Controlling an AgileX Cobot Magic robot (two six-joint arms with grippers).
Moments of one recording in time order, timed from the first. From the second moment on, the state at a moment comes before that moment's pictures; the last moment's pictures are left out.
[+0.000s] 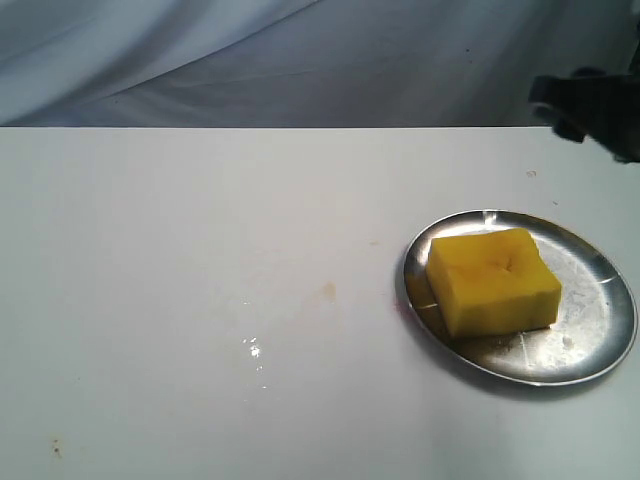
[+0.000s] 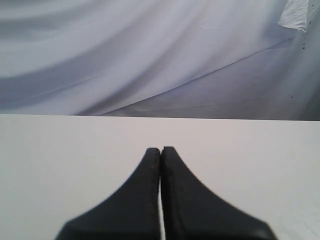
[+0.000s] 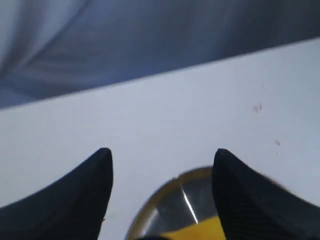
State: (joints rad) left arm -0.03 0.00 0.00 -0.04 0.15 0.01; right arm 0.15 1.29 -0.82 -0.09 0.10 0.43
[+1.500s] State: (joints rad) left arm -0.03 0.00 0.00 -0.04 0.15 0.01; right arm 0.02 0.00 -0.62 -0.21 0.31 0.32
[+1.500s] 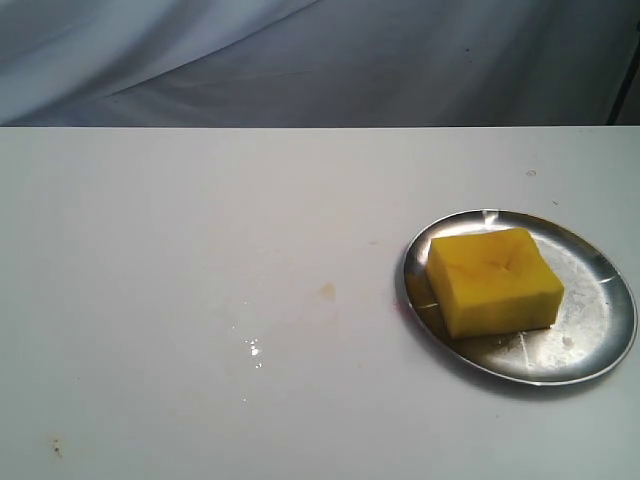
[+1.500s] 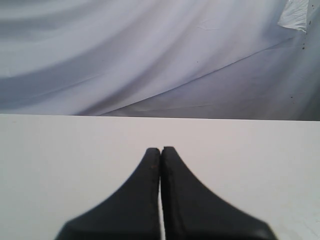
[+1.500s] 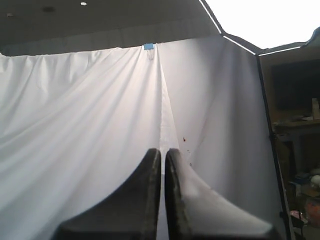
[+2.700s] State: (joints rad) left arm -0.03 0.00 0.00 -0.04 0.15 0.01; right arm 0.05 0.00 -0.01 0.05 0.04 -0.08
